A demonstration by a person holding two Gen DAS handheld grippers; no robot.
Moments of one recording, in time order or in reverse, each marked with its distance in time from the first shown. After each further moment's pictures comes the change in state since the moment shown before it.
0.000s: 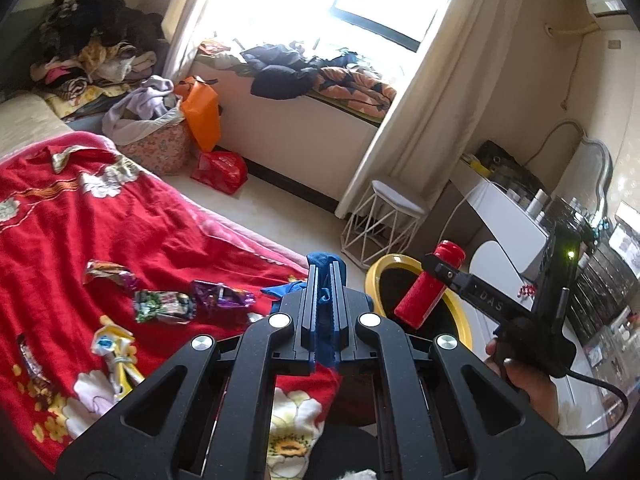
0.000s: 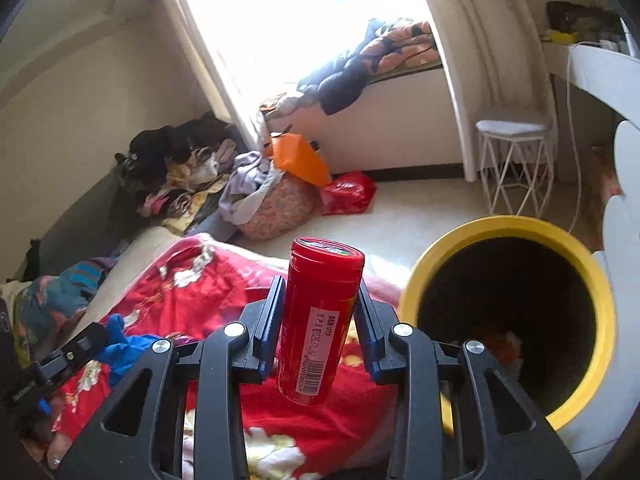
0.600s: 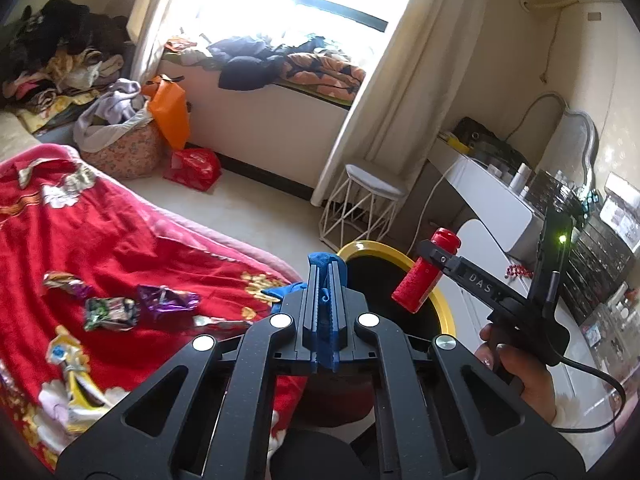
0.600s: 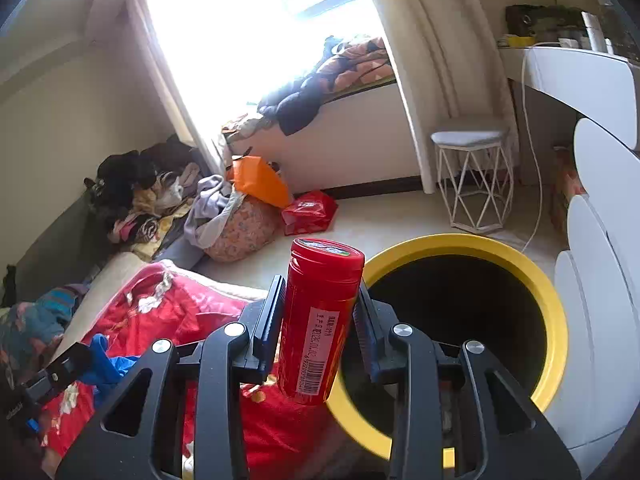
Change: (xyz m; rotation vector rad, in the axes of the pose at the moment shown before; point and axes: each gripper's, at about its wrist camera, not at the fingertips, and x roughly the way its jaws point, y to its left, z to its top) left arm 0.037 -0.046 -0.003 0.077 0.047 -0.061; right arm -0.015 -0.054 0.002 0.059 -0.066 -0.118
